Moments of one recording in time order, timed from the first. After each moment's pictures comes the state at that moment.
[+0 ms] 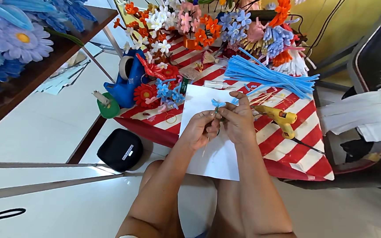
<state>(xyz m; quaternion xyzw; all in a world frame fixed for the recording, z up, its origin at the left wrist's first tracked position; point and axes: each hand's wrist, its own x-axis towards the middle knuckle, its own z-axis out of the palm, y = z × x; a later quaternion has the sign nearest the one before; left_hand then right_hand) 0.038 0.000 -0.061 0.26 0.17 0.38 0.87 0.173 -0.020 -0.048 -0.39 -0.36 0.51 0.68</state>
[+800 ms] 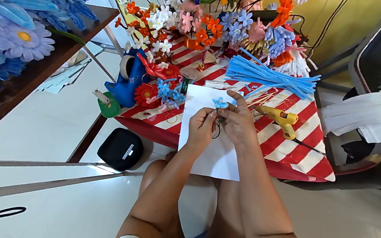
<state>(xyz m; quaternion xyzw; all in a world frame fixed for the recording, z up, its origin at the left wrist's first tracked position) 0.055 -0.012 -0.076 0.53 0.26 0.59 0.54 0.172 -0.020 -0.045 -0.39 -0.32 0.55 0.67</state>
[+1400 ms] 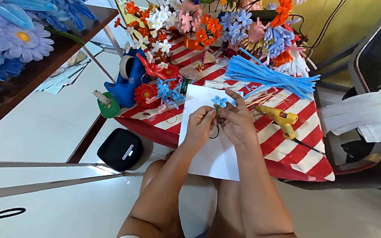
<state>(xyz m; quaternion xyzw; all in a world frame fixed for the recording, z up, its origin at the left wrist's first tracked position) 0.049 -0.004 -0.073 0.51 0.25 0.56 0.60 0.172 -0.022 -0.043 -0.37 -0.31 0.57 0.66</state>
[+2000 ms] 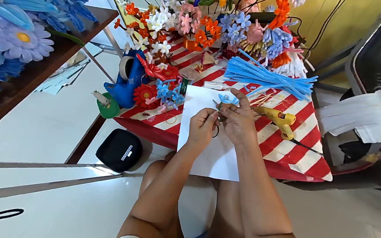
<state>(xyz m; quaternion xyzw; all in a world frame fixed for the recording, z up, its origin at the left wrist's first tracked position) 0.057 -0.010 -0.074 0.53 0.26 0.58 0.56 0.173 -0.021 -0.045 -0.38 -0.33 0.51 0.70</state>
